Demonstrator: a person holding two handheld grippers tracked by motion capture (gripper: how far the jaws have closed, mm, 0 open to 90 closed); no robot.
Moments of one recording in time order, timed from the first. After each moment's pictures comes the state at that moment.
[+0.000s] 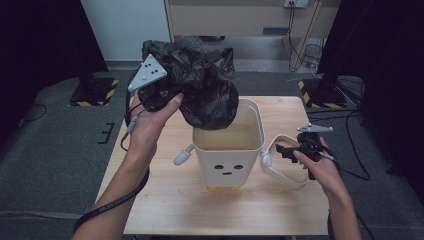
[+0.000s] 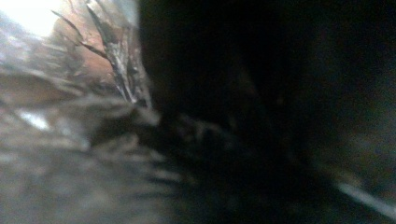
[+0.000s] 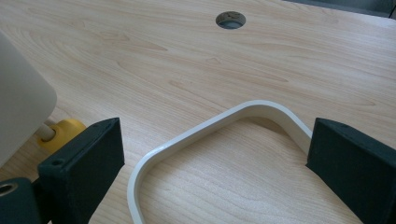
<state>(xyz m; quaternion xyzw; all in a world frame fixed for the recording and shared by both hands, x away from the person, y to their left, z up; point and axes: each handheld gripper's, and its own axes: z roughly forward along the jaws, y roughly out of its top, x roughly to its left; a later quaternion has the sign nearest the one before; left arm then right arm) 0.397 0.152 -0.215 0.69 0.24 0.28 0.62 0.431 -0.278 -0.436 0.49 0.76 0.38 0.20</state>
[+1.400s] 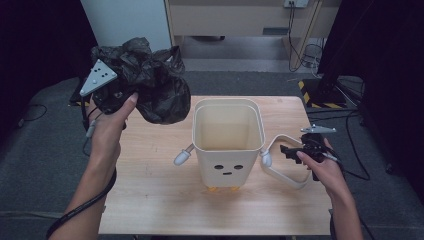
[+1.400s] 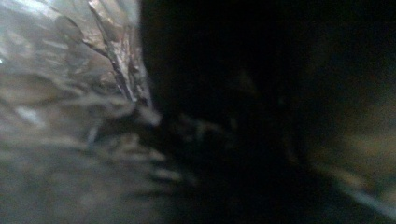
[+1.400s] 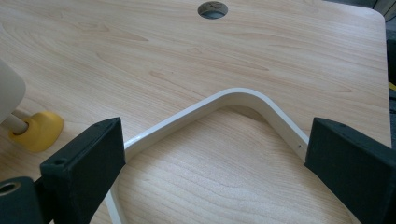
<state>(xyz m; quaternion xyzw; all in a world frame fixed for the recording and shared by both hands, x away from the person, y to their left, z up) 0.400 0.243 -0.236 0.67 0.31 0.34 0.59 0.431 -0.290 -0.441 0.51 0.76 0.36 0.21</state>
